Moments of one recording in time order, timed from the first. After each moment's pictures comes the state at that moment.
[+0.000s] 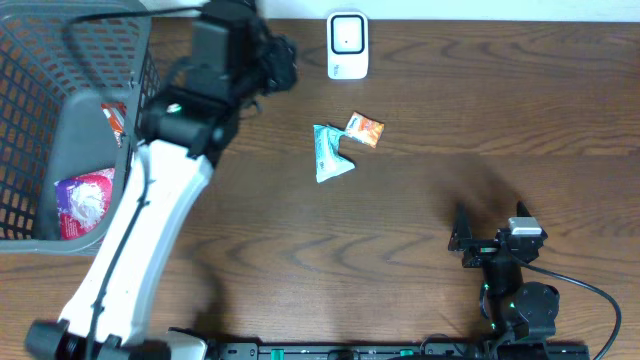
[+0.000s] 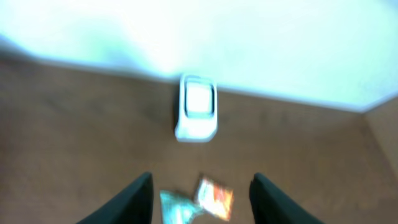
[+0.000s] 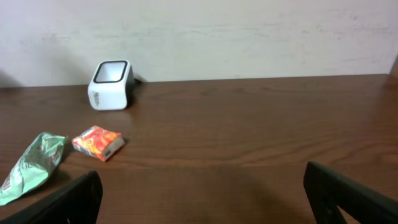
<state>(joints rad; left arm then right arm) -0.29 1.52 1.60 -0.58 0.07 -0.42 0.05 0.01 0.01 -0.07 0.02 0.04</state>
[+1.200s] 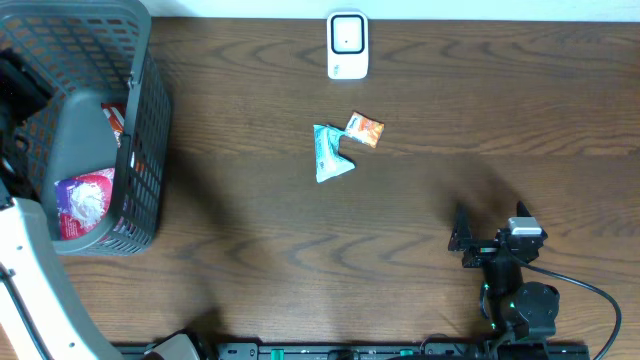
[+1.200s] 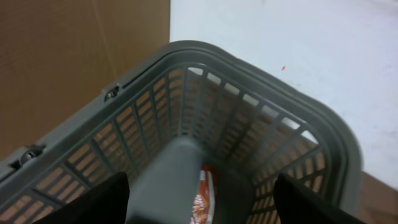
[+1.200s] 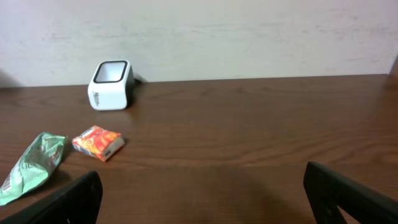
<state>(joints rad) 0.53 1.37 1.60 -0.72 0.07 -0.15 0.05 0.01 0.01 -0.07 0.02 0.04</state>
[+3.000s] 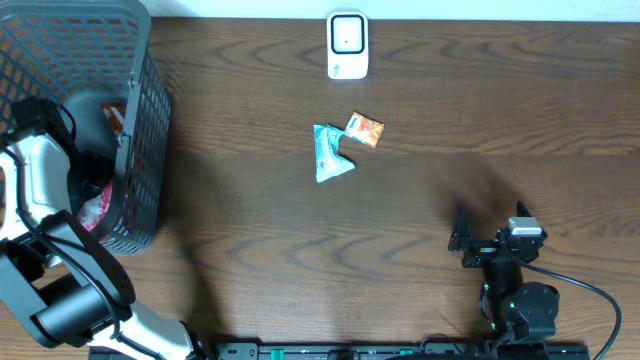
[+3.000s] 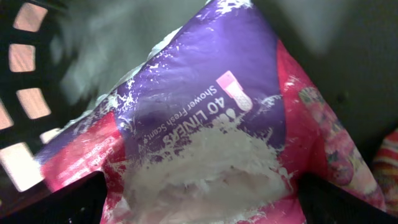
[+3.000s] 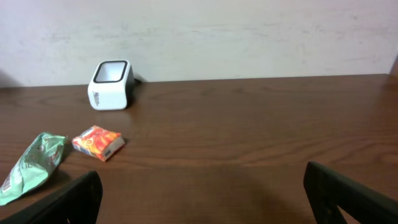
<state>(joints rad) 0.53 1.82 1.35 -0.99 -0.21 -0.62 0.05 0.01 0.01 -0.07 0.02 0.04</state>
